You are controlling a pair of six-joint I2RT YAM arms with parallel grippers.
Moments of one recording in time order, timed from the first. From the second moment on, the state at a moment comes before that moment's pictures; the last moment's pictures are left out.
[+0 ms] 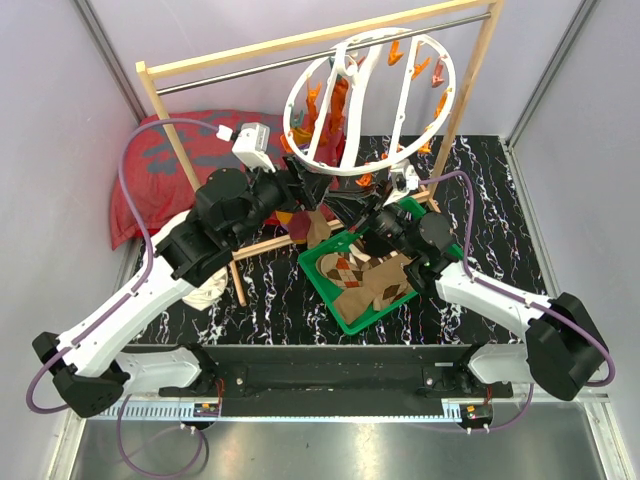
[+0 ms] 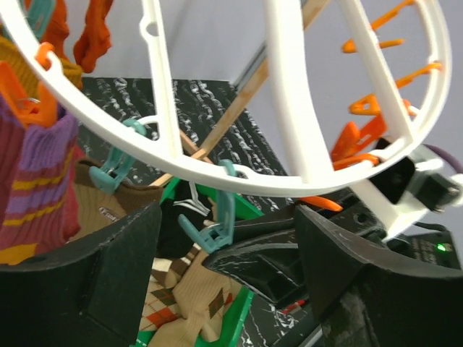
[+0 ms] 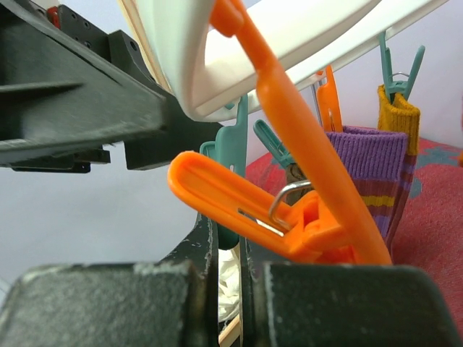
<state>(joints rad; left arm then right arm) -0.81 1.13 1.33 -0.26 -0.18 -0.55 0.70 1.29 0.76 0.99 -0.27 0.48</state>
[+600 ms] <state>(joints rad) -0.84 1.21 1.40 -0.35 -0.34 -0.58 0.71 1.29 0.76 0.93 -0.22 0.39</state>
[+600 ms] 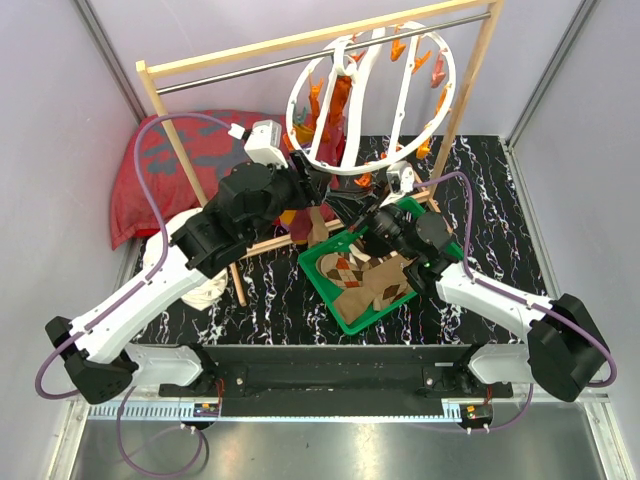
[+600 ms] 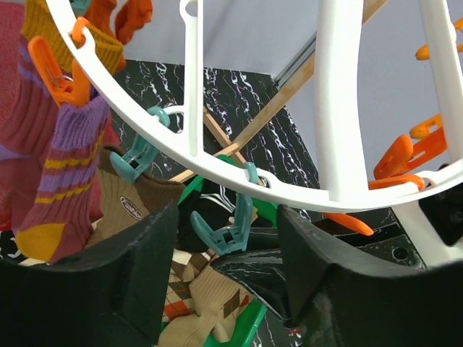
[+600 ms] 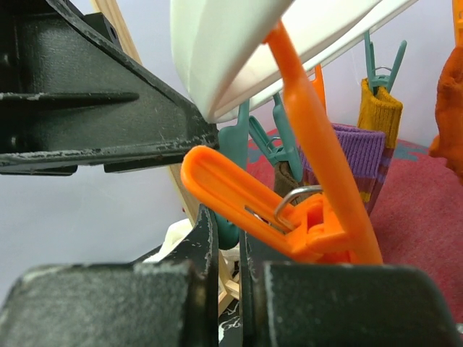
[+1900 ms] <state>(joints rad) -0.85 1.24 1.41 -0.34 -0.38 -0.47 0.75 0.98 0.72 0.12 0.19 0.60</state>
